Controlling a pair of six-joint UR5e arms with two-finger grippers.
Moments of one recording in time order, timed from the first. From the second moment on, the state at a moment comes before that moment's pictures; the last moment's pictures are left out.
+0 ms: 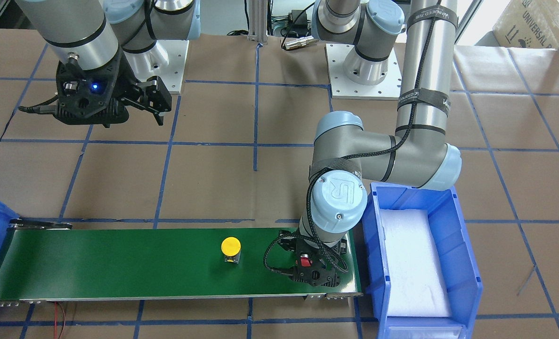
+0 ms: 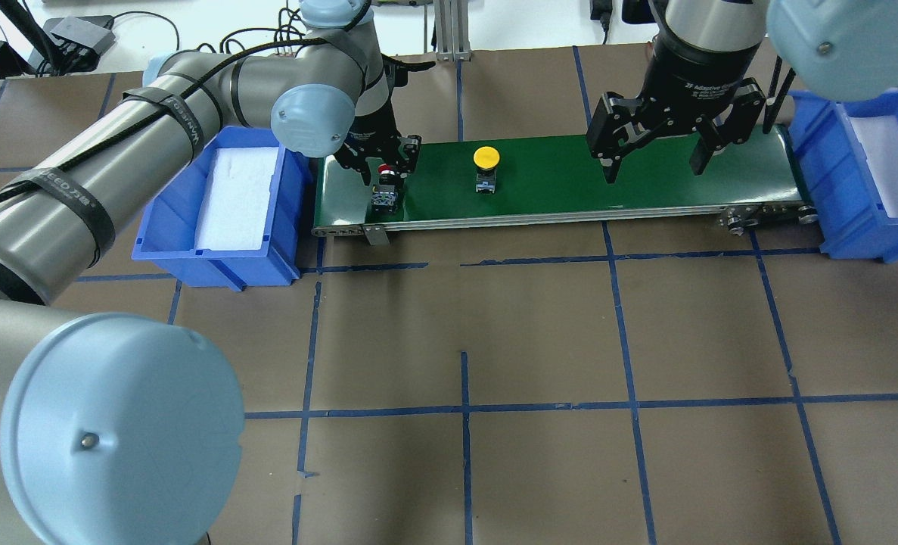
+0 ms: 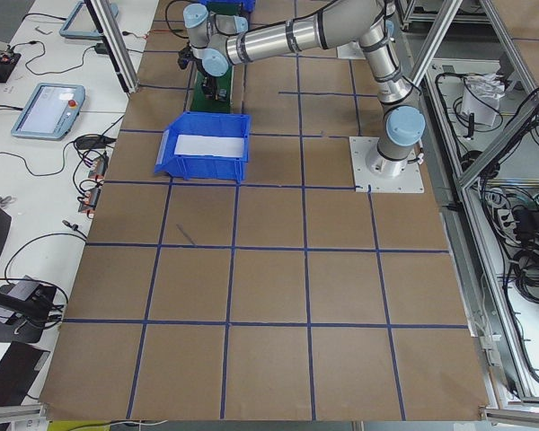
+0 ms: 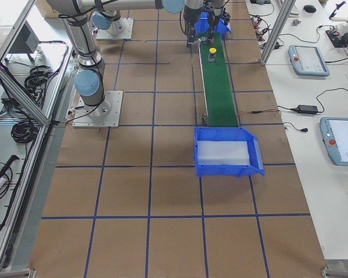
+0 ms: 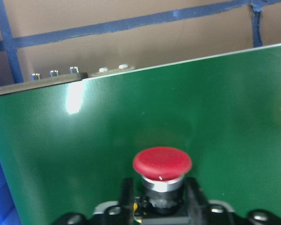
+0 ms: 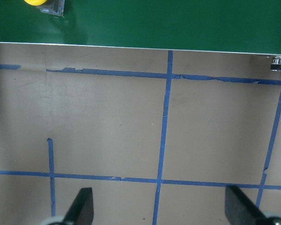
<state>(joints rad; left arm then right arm) -1.75 -2.19 -1.34 -1.23 1.56 -0.03 1.63 -1.49 1.48 -1.47 -1.56 -0.01</state>
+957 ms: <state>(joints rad) -1.73 -1.86 -1.33 -1.56 1.56 -0.03 1.62 -1.49 1.48 -1.47 -1.56 -0.02</state>
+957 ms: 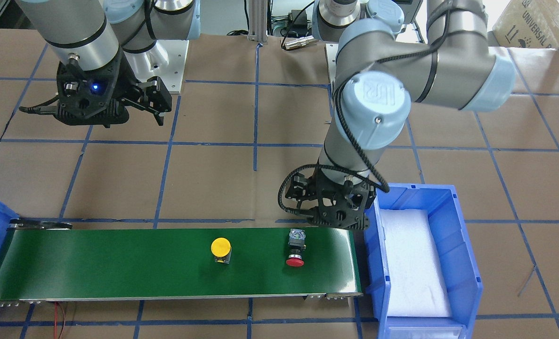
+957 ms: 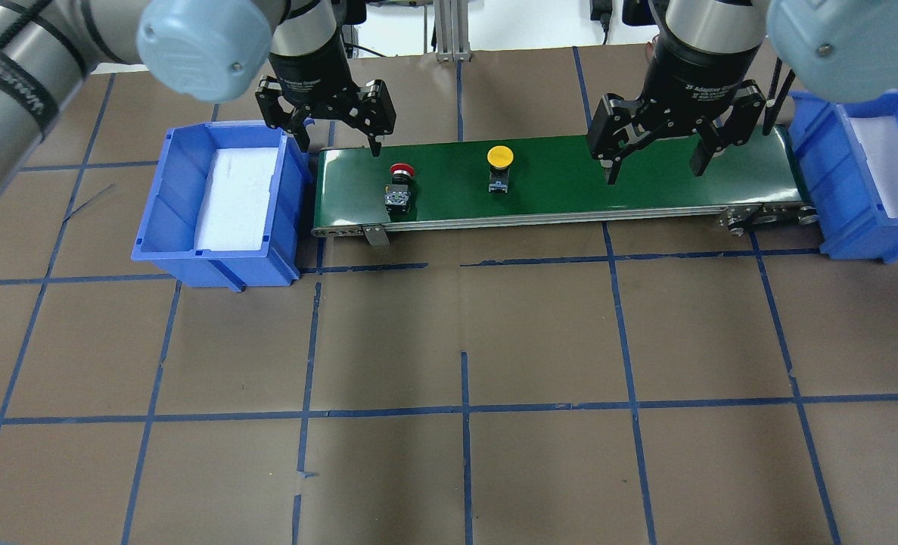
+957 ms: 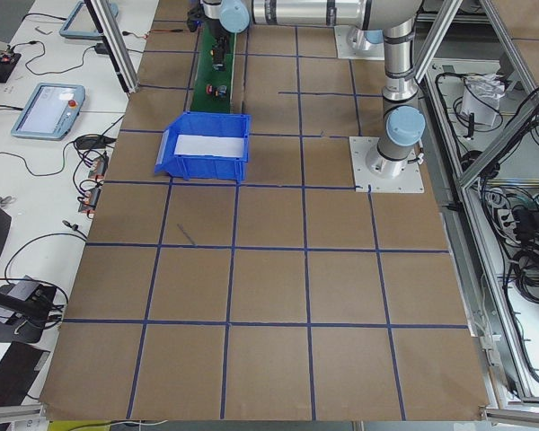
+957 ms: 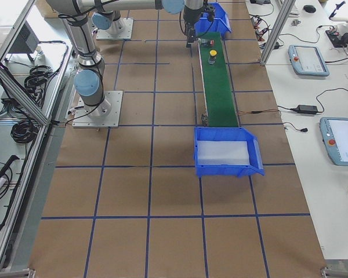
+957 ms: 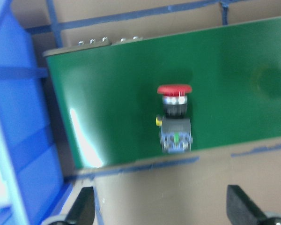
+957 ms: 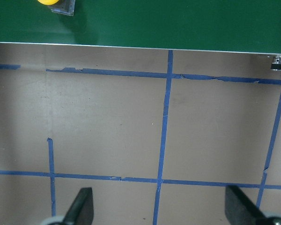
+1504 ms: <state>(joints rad) -1.69 -1.66 -1.44 -1.65 1.56 -0.03 1.63 -1.49 1.48 -1.47 -1.56 -0.01</state>
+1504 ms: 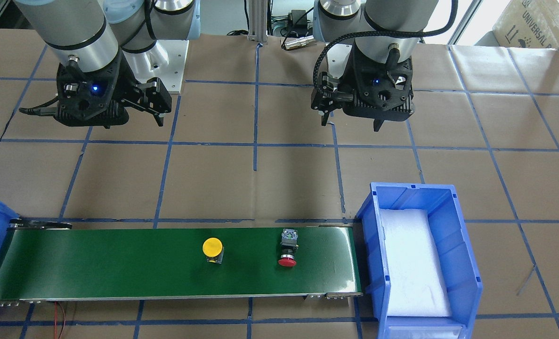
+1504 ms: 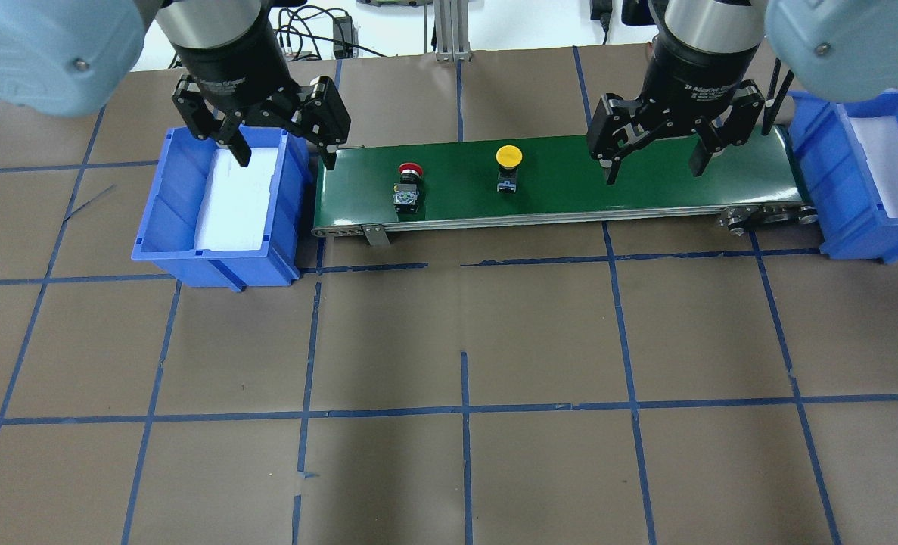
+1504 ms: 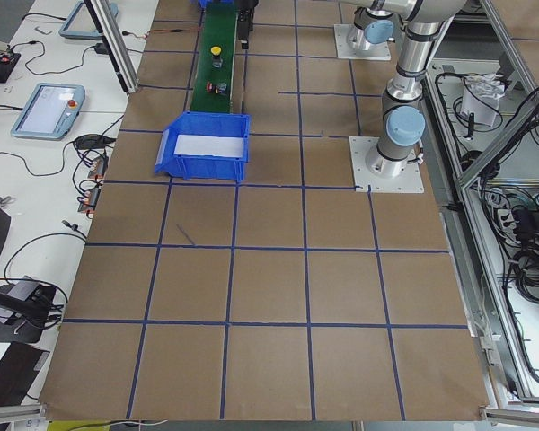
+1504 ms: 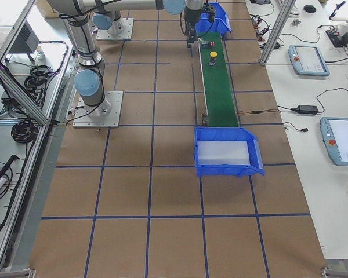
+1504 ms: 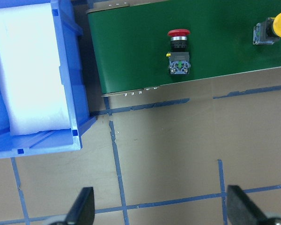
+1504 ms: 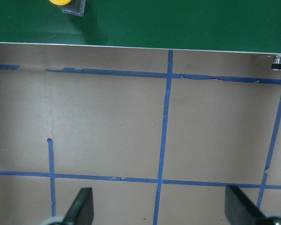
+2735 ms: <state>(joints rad) -1.67 -1.56 -1.62 -1.53 1.56 -0.02 1.62 -1.49 1.48 -1.49 -1.56 0.00</state>
